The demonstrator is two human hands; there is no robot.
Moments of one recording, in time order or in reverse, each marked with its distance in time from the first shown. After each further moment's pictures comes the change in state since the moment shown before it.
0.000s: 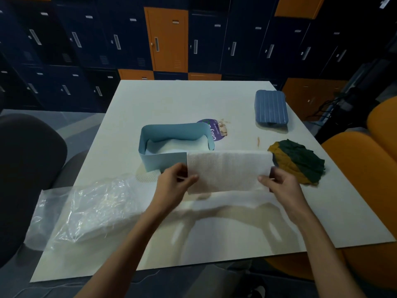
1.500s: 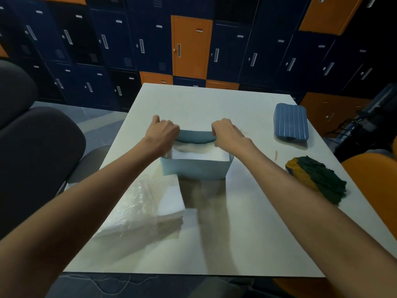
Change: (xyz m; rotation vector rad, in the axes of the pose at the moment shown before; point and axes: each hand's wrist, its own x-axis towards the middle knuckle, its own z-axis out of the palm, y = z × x) left_hand 0.117 0.030 -0.092 1.463 -0.090 0.209; right_hand 0.108 -0.130 0.158 -1.233 -0.271 -0.353
